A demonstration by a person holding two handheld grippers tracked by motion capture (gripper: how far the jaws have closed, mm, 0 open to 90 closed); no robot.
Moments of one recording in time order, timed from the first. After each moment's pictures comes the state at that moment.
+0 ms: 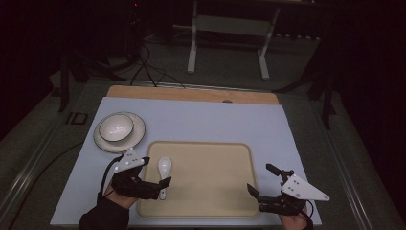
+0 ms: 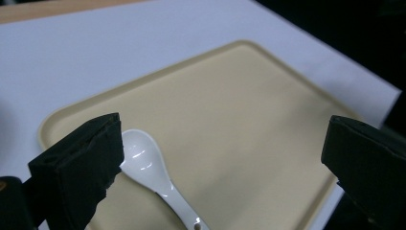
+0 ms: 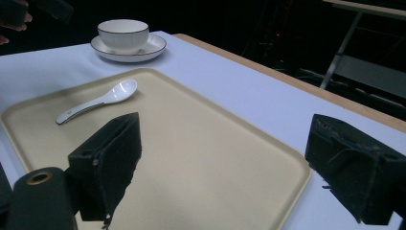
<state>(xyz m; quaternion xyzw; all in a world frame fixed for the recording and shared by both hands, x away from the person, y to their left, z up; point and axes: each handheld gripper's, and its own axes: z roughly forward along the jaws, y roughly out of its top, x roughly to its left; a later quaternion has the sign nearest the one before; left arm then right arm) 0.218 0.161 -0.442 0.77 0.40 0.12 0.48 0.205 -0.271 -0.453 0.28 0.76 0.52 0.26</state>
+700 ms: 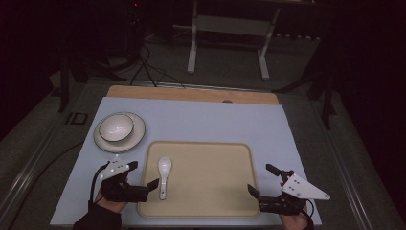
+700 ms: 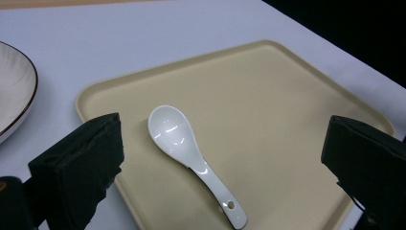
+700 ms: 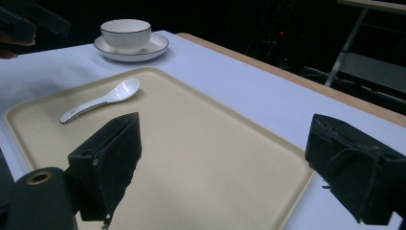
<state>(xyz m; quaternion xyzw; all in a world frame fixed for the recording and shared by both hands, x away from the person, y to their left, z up) 0.213 0.187 -0.474 0.74 0.43 0.14 0.49 0.206 -0.274 -0.455 0.28 0.76 0.52 0.25</state>
